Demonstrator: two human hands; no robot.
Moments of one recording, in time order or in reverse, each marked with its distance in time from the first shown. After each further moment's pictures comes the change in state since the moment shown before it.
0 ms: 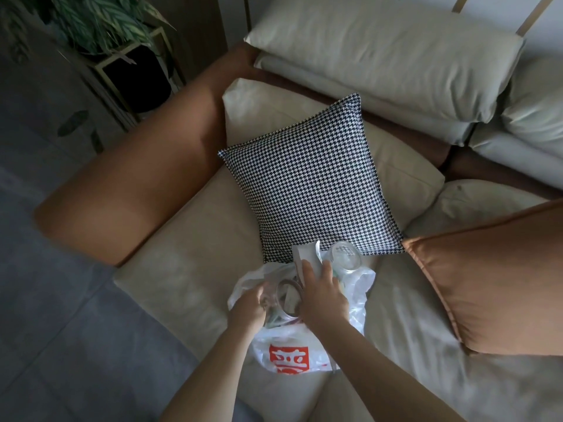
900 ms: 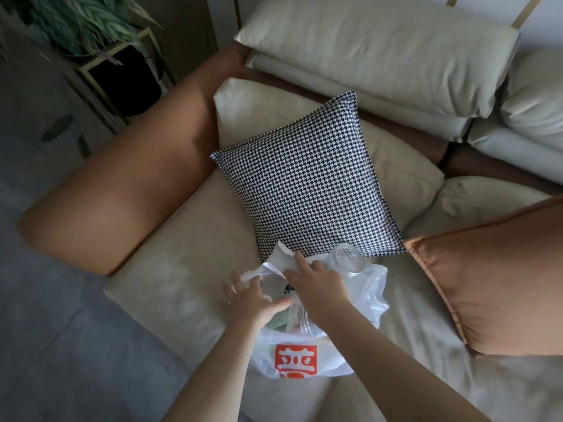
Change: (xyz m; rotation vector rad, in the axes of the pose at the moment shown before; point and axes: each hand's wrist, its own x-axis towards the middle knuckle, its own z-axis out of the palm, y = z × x) left_hand 0.014 0.032 -0.016 0.168 -0.019 -0.219; right_hand 0.024 -0.001 -0.024 -0.464 -0.019 -0.395
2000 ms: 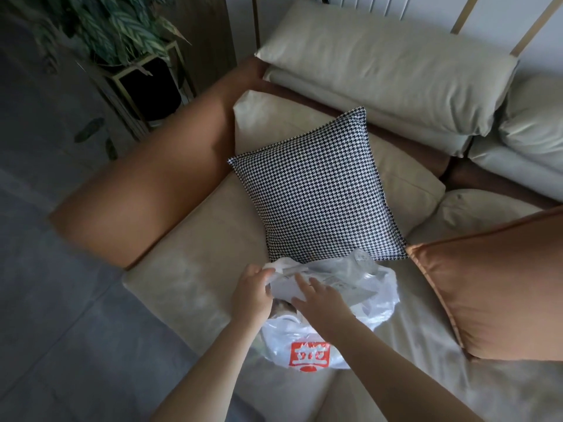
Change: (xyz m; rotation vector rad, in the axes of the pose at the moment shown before) left_hand -0.048 -0.016 -0.038 -0.174 0.373 0.352; right_hand -0.018 -0.019 0.027 -0.184 -0.046 -0.120
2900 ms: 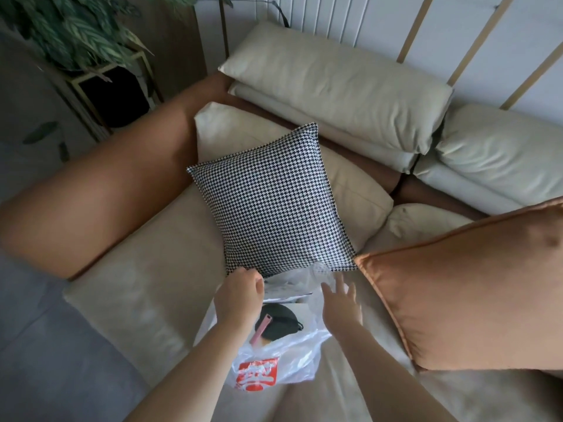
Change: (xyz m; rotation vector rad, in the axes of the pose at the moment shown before) left_hand 0.004 0.089 0.037 0.093 0.096 0.028; right_hand -0.035 0.120 0.073 0.436 -0.060 0.573
